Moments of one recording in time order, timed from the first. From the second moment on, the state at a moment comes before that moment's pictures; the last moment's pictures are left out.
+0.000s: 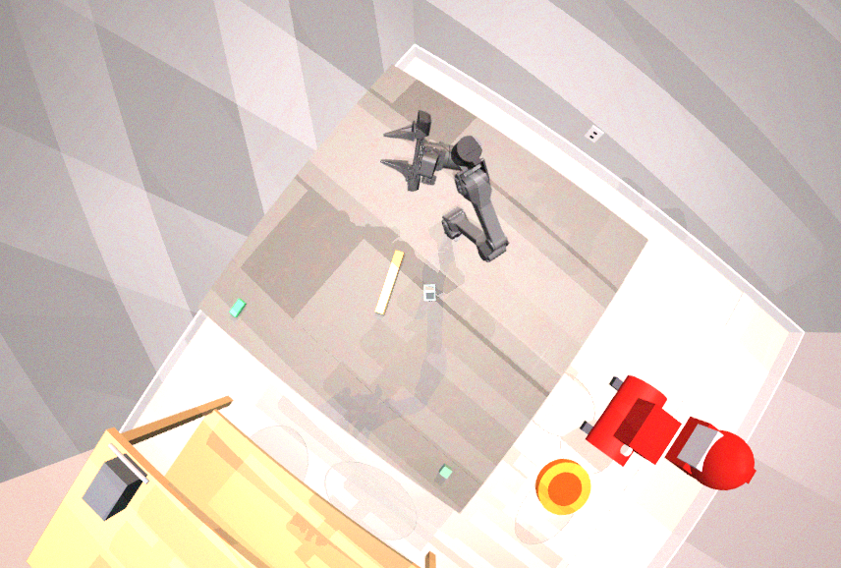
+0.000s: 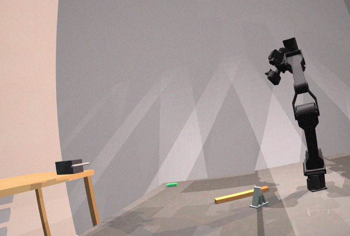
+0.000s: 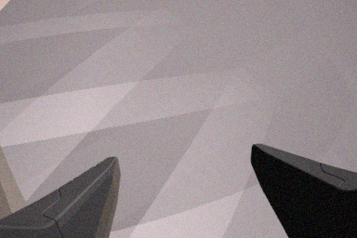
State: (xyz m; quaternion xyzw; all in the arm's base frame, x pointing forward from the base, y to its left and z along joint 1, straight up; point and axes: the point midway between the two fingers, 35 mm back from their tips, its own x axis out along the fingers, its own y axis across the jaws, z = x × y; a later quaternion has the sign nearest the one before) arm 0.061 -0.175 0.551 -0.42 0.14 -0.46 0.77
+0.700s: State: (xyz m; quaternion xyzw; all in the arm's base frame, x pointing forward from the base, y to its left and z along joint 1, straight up) arm 0.090 -0.242 0.485 -0.27 0.15 -0.40 0.86
